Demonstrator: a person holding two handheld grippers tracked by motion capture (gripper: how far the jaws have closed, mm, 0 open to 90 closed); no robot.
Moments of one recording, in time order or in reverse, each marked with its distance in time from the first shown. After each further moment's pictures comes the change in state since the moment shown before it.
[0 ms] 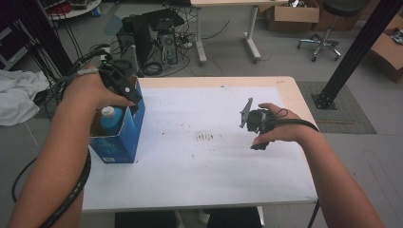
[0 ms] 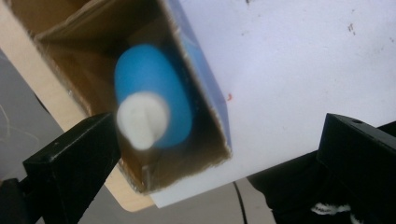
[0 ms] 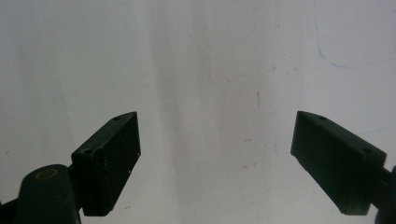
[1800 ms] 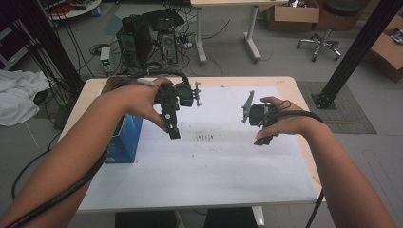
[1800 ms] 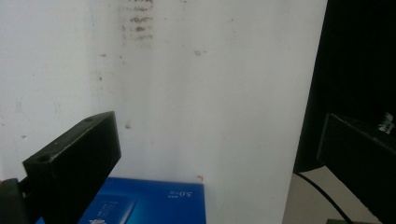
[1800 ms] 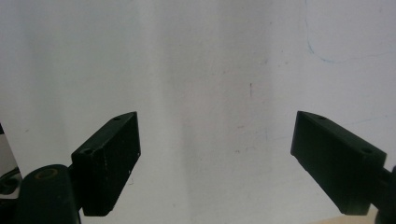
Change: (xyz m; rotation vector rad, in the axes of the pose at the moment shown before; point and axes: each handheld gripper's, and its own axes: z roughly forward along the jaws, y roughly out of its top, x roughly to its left) left arm -0.124 0.031 0.023 -0.073 -0.117 0.998; right arm -0.008 0.001 -0.021 0.029 0.021 -0.015
